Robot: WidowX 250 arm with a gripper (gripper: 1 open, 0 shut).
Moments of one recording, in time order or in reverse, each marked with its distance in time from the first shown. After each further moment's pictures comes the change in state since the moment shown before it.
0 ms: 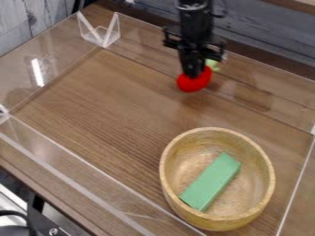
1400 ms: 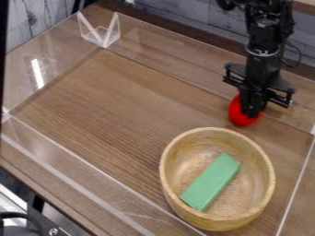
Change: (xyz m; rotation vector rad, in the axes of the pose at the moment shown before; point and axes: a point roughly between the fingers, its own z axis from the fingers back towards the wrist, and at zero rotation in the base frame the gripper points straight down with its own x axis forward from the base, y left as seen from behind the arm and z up) arm 0.010 -0.084 -0.046 0.011 -0.038 -0.069
